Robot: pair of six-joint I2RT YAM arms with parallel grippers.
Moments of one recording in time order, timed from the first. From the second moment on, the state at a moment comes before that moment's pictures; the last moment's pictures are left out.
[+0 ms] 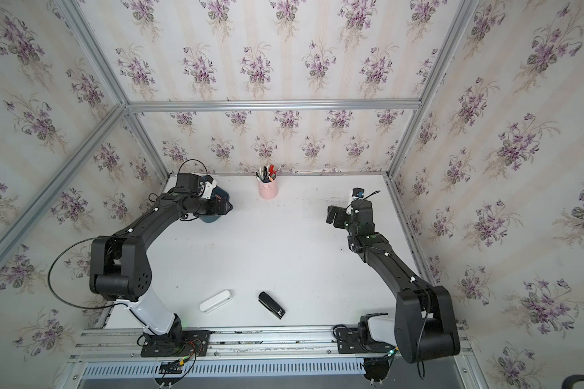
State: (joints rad) left arm -0.06 1.79 1.37 -0.56 0.34 -0.10; right arm 0.17 1.29 0.76 0.01 -0.04 0.32
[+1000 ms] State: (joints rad) left arm -0.13 2.18 1.77 -0.68 0.33 0.02; right arm 0.18 1.32 0.79 -0.10 -0.04 0.33
